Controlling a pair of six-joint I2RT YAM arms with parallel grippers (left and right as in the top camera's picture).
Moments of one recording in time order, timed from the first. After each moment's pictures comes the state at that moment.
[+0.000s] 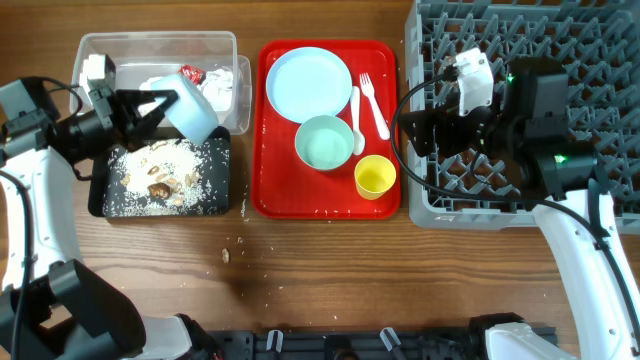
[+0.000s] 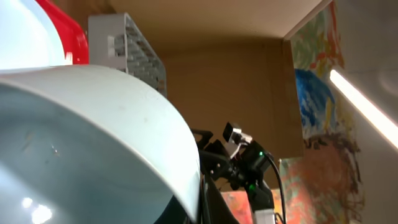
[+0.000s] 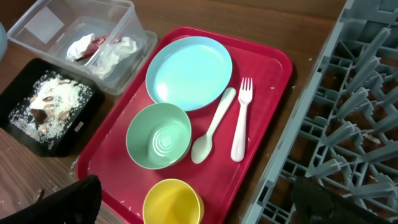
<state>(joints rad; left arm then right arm) 0.47 1.60 1.26 -0.77 1.54 -0.36 0.12 1.28 1.20 -0.68 -0.43 -0.10</state>
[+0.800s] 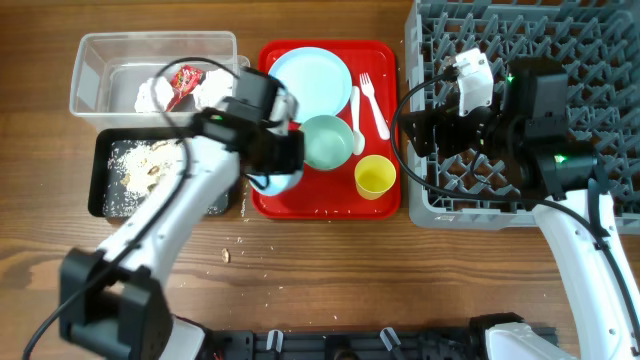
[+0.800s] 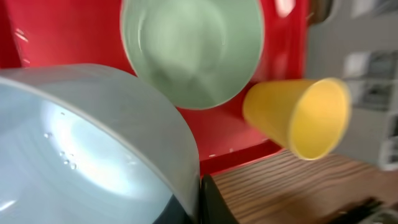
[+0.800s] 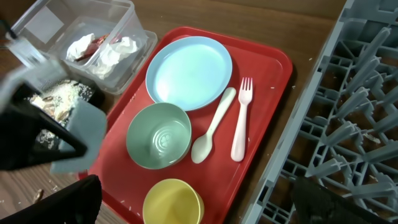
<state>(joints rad) -0.42 1.64 1.26 -0.86 0.28 -0.39 0.12 1.28 1.20 -0.68 -0.43 -0.10</state>
